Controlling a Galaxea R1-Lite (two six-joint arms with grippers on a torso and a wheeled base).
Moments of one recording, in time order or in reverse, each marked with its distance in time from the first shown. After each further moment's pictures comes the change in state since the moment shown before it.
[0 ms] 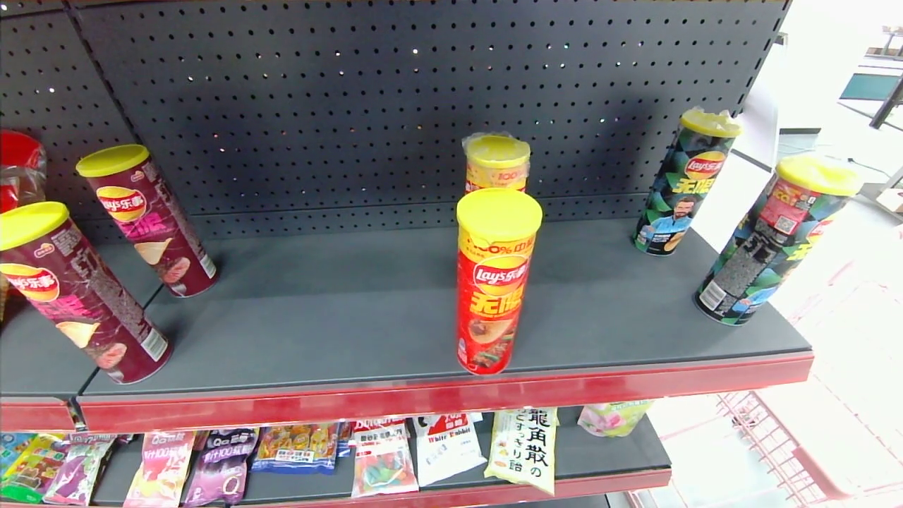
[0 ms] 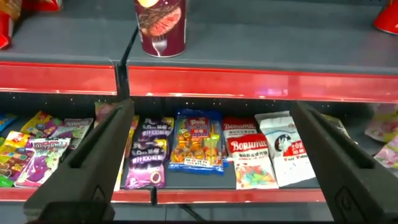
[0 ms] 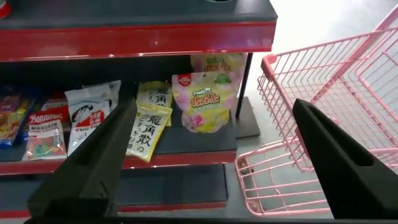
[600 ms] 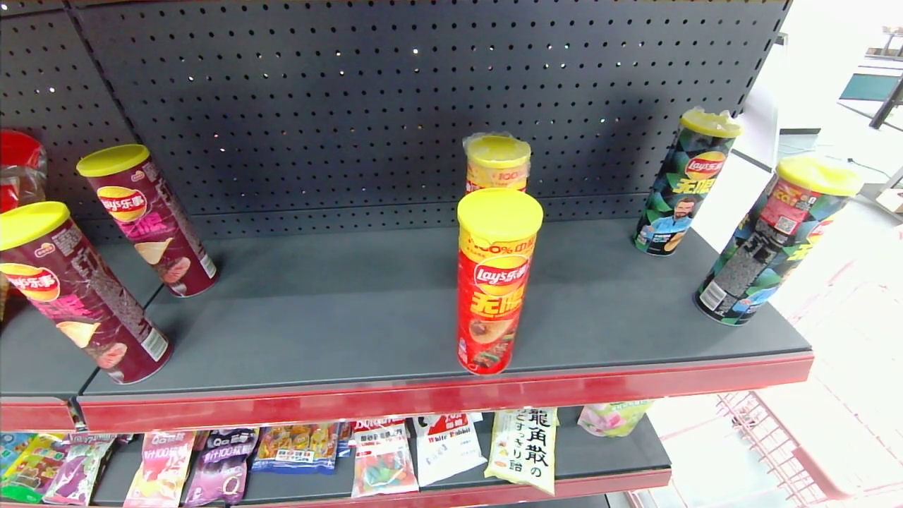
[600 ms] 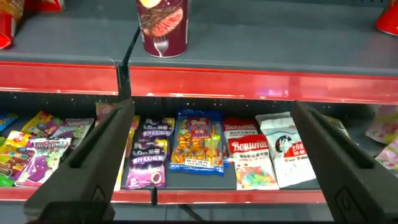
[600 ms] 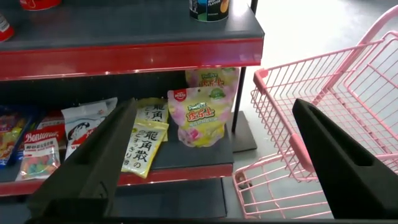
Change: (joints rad) left arm 0.000 -0.003 0.000 0.000 0.005 0.000; right arm -0.014 -0.071 0.000 0.000 -0.016 0.009
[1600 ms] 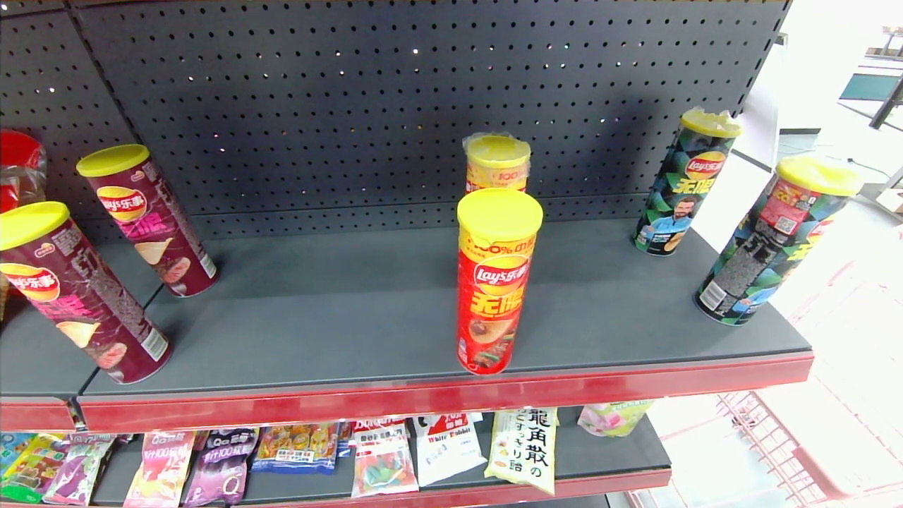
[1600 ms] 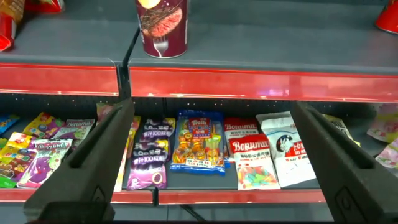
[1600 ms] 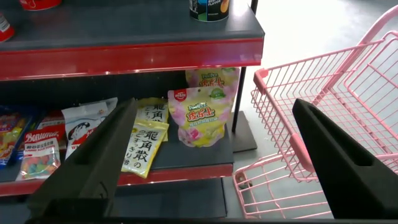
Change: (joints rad) left arm 0.000 0.000 0.000 0.000 -0.001 0.009; right arm 0.002 -0.002 0.000 0.000 0.000 0.000
